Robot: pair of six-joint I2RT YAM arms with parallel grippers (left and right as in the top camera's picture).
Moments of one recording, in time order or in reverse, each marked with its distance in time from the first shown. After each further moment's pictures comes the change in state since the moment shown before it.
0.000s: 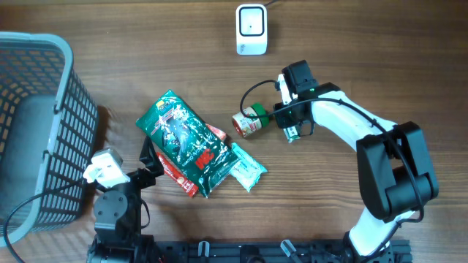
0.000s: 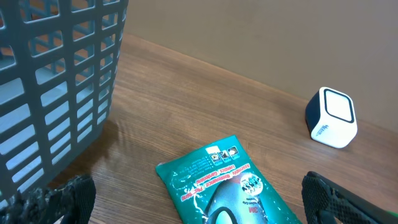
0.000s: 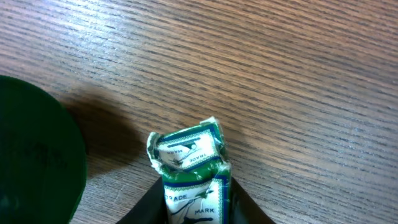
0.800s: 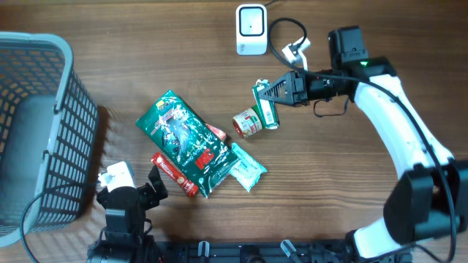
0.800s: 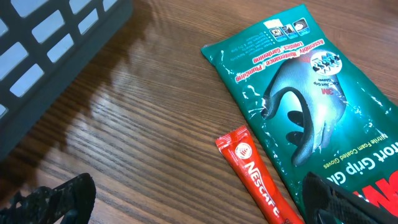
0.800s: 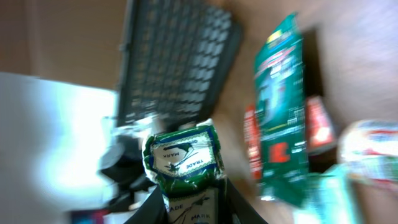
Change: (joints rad) left arm 0.000 0.000 -0.004 -0.422 0.000 0.000; right arm -0.179 -0.203 0.218 -0.275 -1.145 0.021
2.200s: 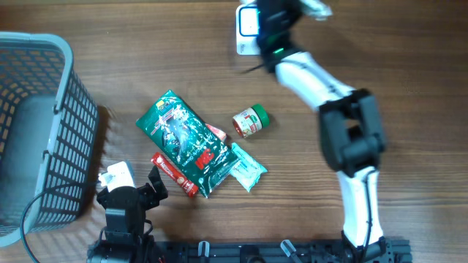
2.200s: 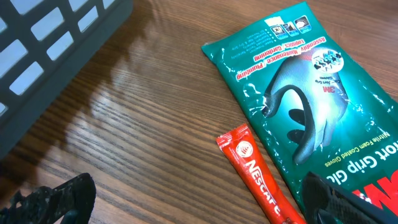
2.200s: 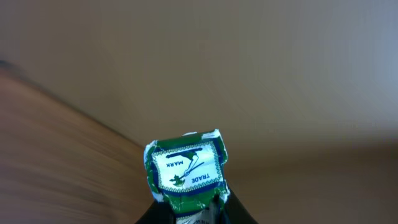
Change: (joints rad) left arm 0.000 0.004 0.000 -0.003 0.000 0.000; right arm 0.167 0.599 0.431 1.063 2.190 -1.084
